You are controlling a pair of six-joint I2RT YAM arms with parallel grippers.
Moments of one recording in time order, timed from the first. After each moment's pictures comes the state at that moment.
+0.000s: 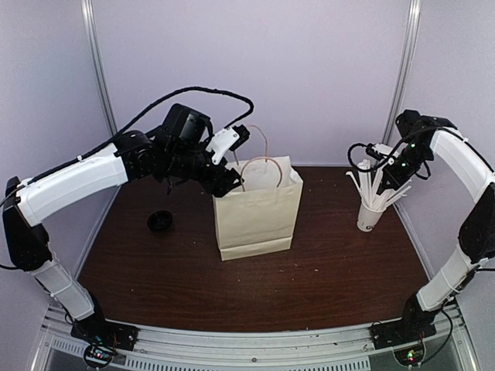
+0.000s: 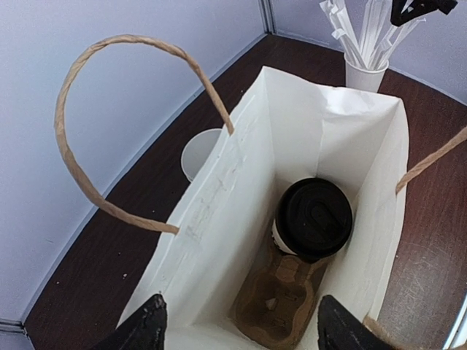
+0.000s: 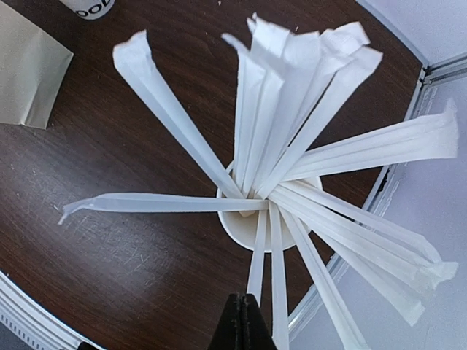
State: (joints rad) left arm -0.89 1.59 1.59 -0.60 -0.10 0.18; right arm 0.02 1.56 1.61 -1.23 -0.09 -0.54
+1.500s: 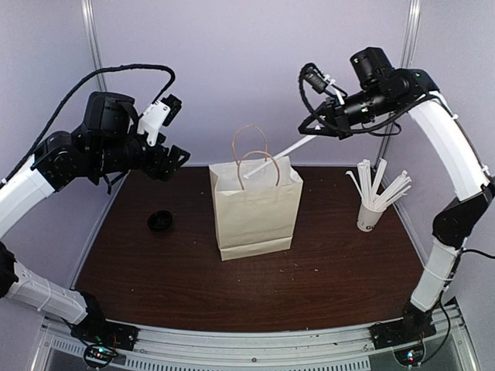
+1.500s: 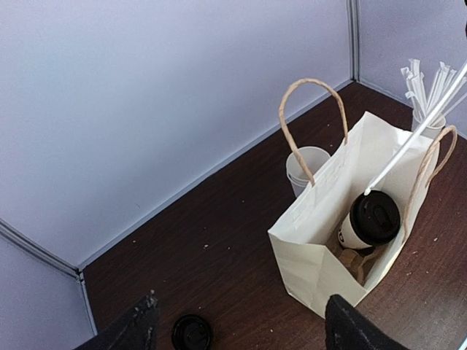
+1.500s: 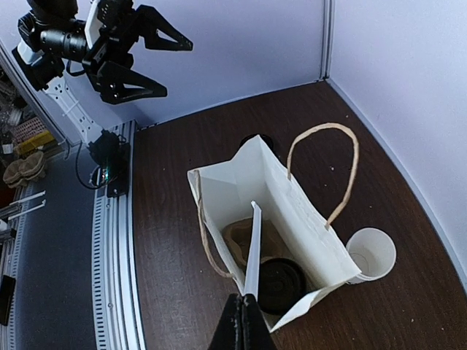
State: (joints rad) left arm -0.85 1.24 1.50 -0.69 -0.33 0.11; right arm 0.45 1.75 2.32 -1.28 -0.77 -0.41
